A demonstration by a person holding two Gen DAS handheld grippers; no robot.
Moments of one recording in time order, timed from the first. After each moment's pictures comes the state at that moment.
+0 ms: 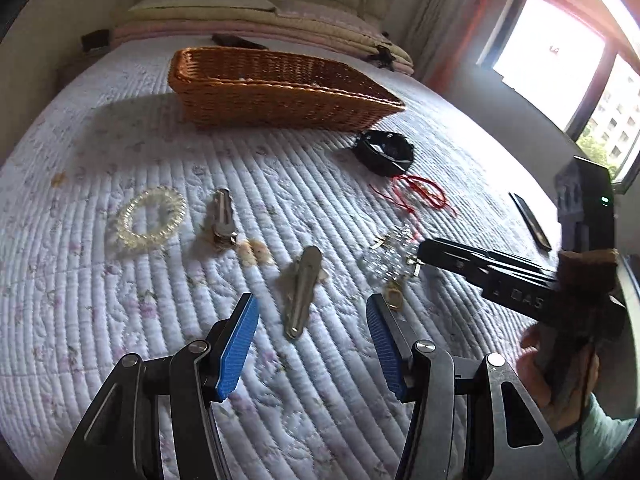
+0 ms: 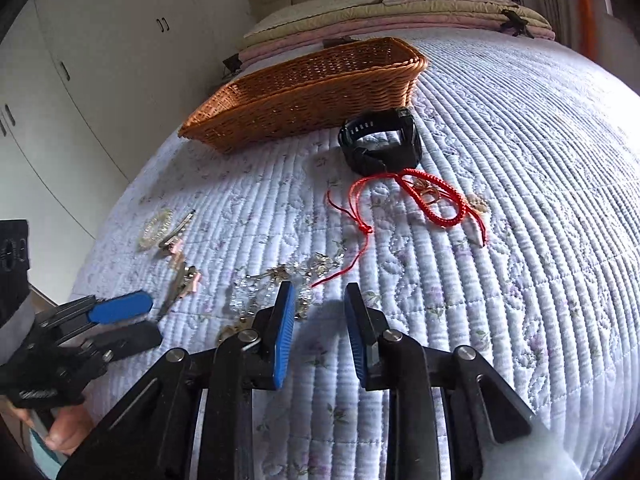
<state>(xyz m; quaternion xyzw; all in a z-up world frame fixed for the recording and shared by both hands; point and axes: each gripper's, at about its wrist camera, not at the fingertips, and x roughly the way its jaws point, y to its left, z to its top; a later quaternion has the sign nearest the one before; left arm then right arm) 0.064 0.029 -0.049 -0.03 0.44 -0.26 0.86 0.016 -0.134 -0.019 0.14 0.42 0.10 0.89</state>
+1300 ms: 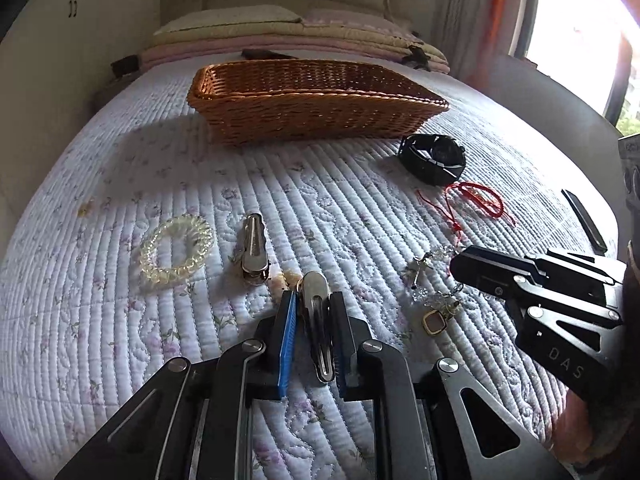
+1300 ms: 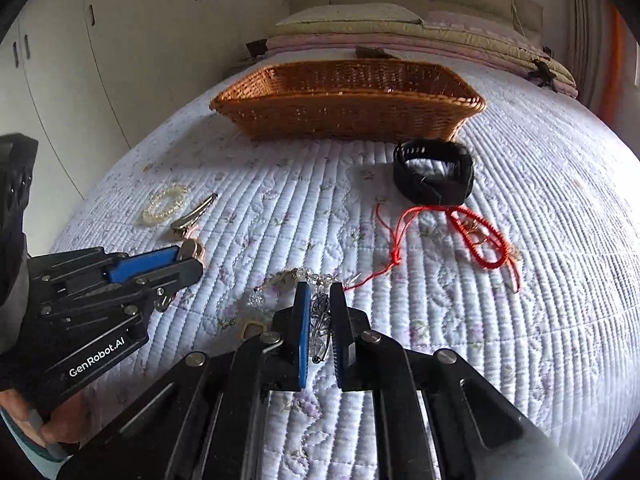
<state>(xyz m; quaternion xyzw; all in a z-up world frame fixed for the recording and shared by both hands) 0.083 0.013 -0.058 0.02 0.41 -0.19 0.89 0.024 -0.086 -0.009 0.02 0.41 0.10 0.91</state>
